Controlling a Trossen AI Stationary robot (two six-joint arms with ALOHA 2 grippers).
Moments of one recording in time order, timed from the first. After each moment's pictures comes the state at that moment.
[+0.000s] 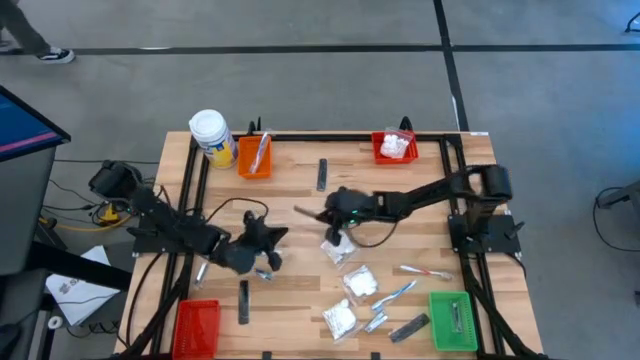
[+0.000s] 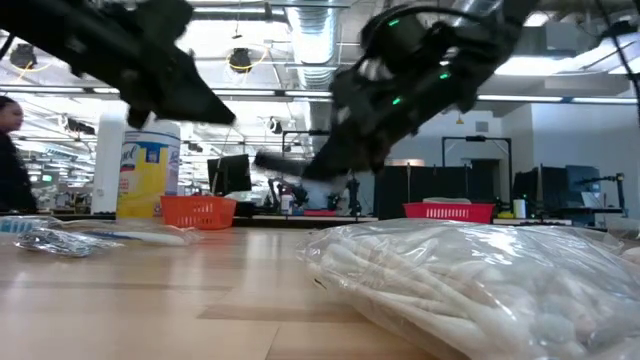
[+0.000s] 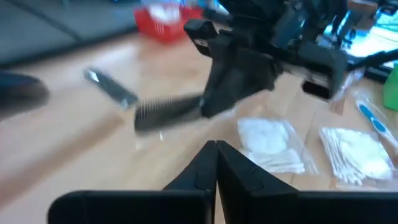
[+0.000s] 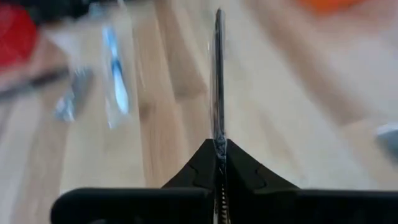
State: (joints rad) left arm -0.50 1.37 0.52 0.25 -0.99 -0.65; right arm -0.02 1.81 0.90 0.33 0.07 0.29
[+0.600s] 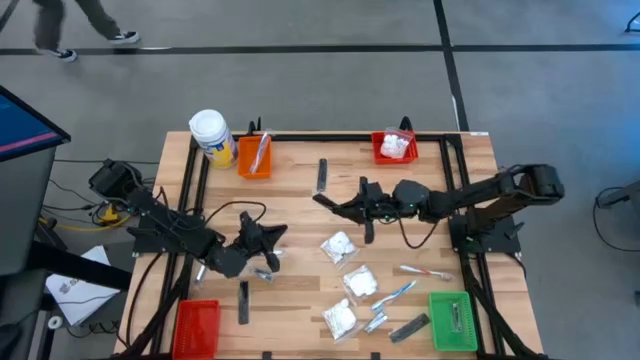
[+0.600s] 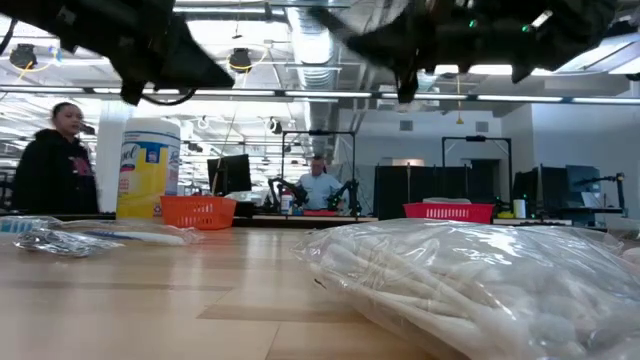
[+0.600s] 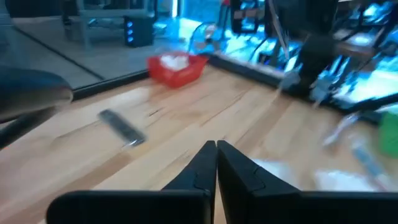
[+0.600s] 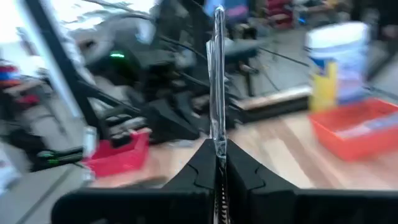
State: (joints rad) left arm -0.56 1.36 0.52 0.45 -1.13 -0.54; right arm 0.01 1.42 0.59 0.82 -0.03 0.26
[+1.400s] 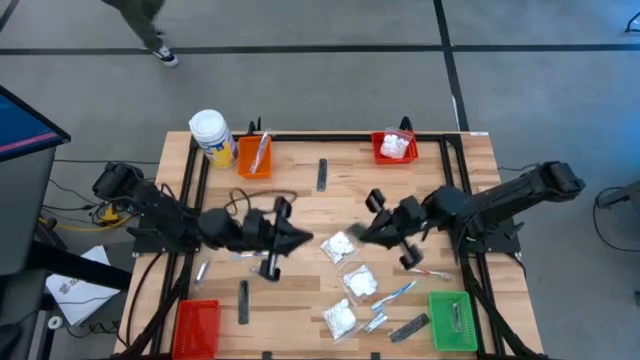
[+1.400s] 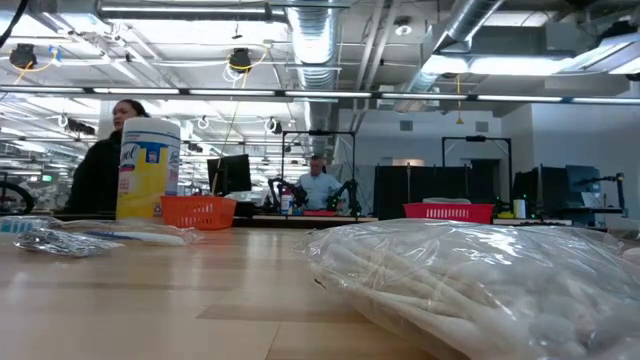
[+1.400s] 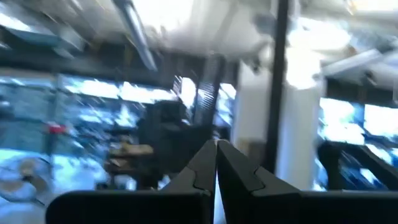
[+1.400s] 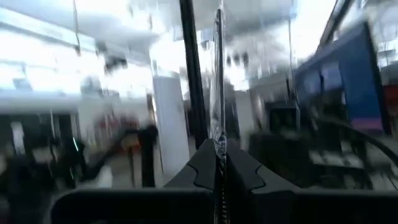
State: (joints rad) left arm -0.37 1.42 0.76 1.13 -0.29 0.01; right arm 0.24 1.23 0.70 0.89 -0.15 0.19
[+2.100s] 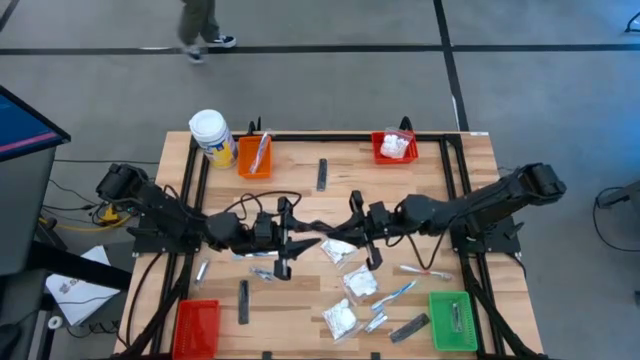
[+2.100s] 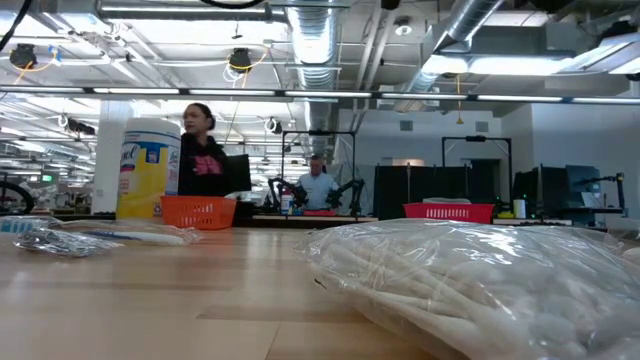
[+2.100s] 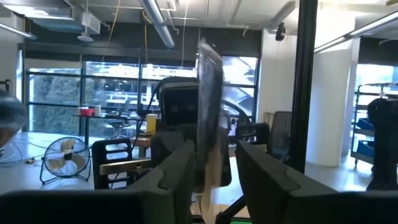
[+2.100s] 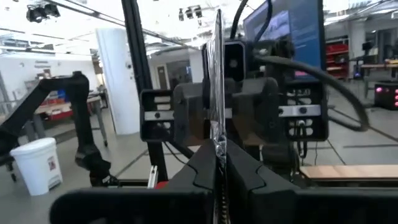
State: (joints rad) left arm -0.36 1.46 0.77 1.06 -0.39 0.07; right arm 0.22 1.42 0.80 0.80 0.03 0.15
